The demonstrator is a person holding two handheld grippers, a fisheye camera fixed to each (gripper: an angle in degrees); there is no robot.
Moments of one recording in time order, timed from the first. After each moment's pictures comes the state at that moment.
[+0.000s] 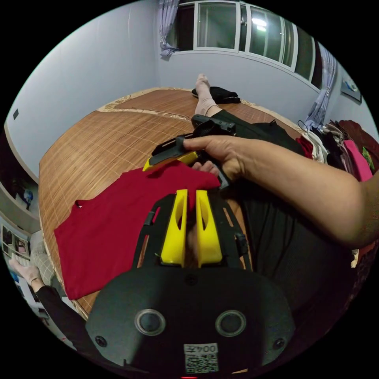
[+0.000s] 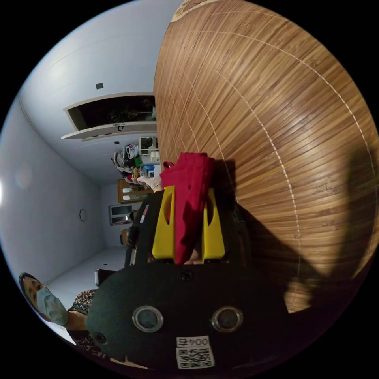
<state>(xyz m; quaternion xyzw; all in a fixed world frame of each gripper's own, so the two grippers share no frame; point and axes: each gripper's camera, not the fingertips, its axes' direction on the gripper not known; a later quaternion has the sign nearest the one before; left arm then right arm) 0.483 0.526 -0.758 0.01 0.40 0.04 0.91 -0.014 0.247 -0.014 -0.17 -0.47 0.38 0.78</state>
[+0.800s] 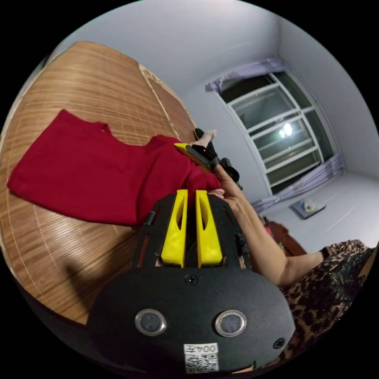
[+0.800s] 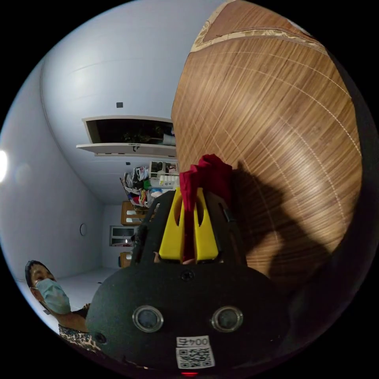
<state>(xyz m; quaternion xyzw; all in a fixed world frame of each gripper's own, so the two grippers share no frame) 0.157 0.697 -0.621 -0.02 0.64 -0.31 0.70 -0.145 0.239 -0.088 -0.05 -0.44 0.42 0.79</state>
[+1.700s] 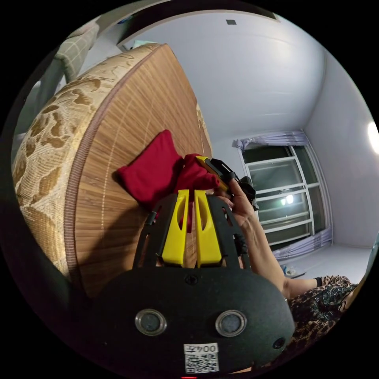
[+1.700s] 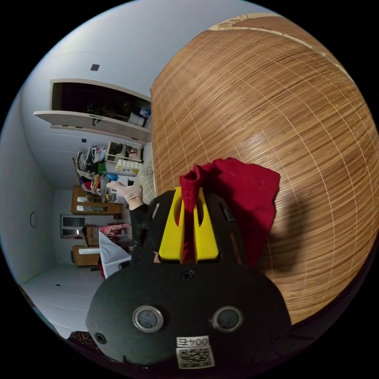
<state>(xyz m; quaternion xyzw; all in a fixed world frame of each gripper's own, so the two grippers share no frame) -0.130 0.904 -0.435 -0.04 0.58 -0.52 0.63 -0.402 0.136 0.027 -0.15 -0.29 0.35 0.88</state>
